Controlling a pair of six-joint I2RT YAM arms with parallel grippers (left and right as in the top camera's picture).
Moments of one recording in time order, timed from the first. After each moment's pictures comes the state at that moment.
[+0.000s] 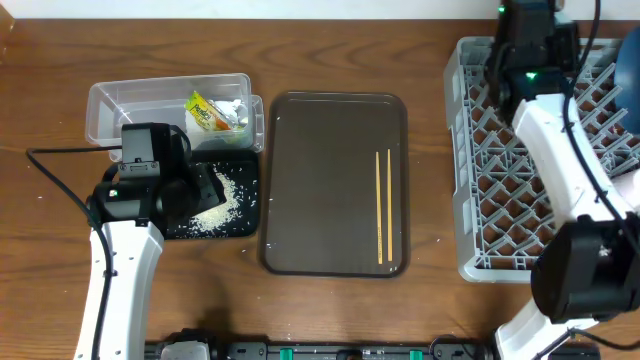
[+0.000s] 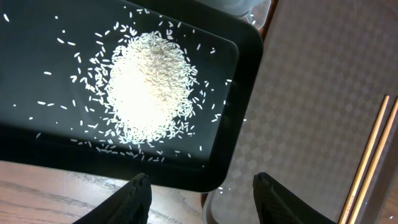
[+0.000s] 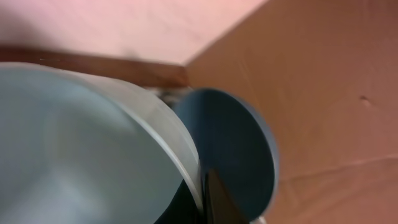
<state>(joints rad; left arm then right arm) 0.07 1.22 1.03 -0.97 0.16 -0.33 0.06 1.85 1.57 -0.27 0.96 -0.37</state>
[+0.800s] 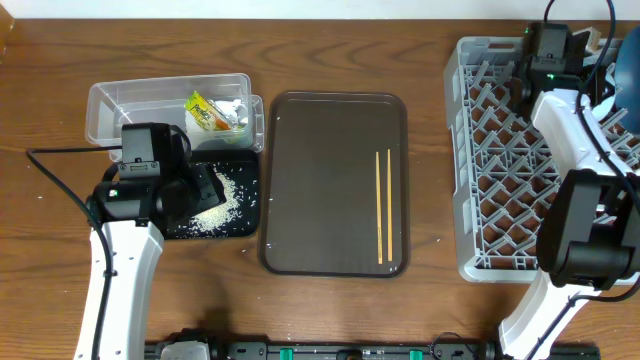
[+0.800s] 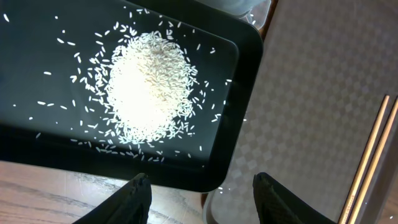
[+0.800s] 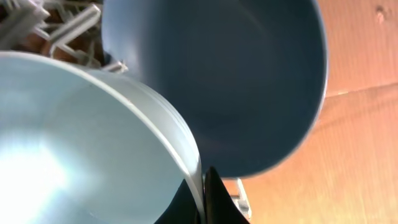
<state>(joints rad) 0.07 1.22 1.03 -0.97 0.16 -0.33 -0.07 2.02 1.55 -0.44 1.16 -0.24</state>
